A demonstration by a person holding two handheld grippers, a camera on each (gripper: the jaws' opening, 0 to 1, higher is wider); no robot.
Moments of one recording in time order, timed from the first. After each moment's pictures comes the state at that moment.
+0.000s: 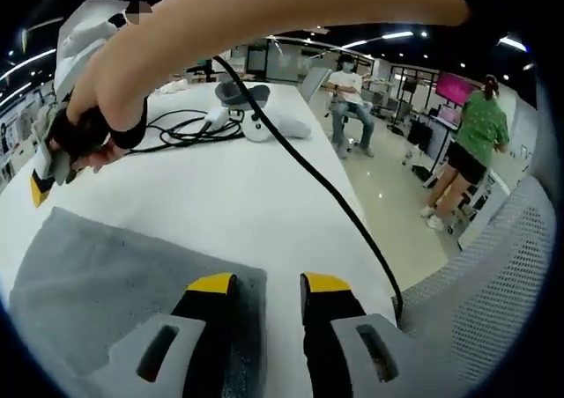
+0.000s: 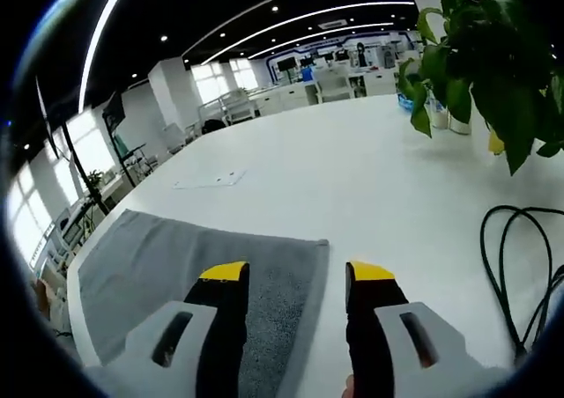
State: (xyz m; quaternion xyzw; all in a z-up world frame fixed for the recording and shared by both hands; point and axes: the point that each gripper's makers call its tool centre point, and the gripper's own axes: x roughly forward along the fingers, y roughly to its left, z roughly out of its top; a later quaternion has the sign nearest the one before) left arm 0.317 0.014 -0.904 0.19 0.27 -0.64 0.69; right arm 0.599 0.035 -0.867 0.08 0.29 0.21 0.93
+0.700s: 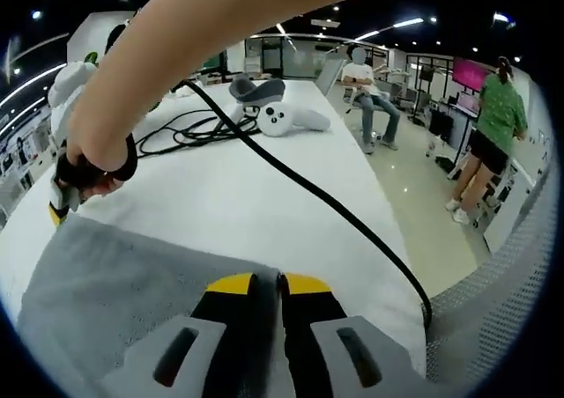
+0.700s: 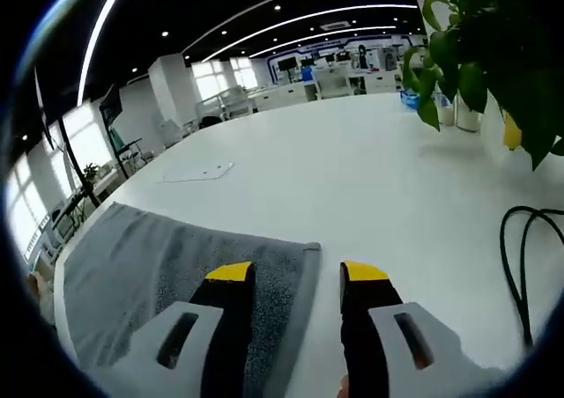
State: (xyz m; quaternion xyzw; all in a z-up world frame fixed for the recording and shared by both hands) left arm 0.332 0.006 -0.913 0.22 0.24 -0.60 0.73; right arm 0.621 0.038 -0.900 0.06 0.29 0.21 0.93
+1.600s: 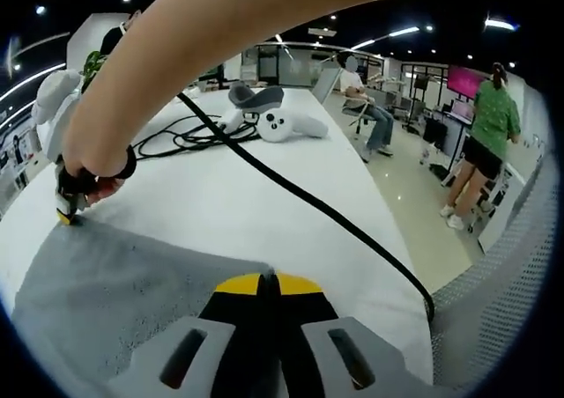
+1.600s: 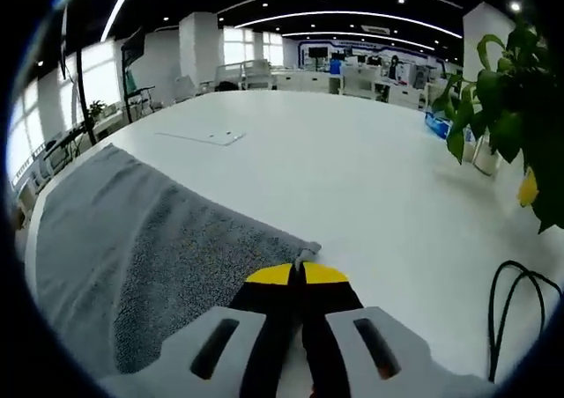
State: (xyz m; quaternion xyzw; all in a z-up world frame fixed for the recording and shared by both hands) left arm 0.333 0.008 -0.911 0.20 0.23 -0.61 0.73; right arm 0.629 0.046 -0.911 -0.07 0.29 0.24 0.92
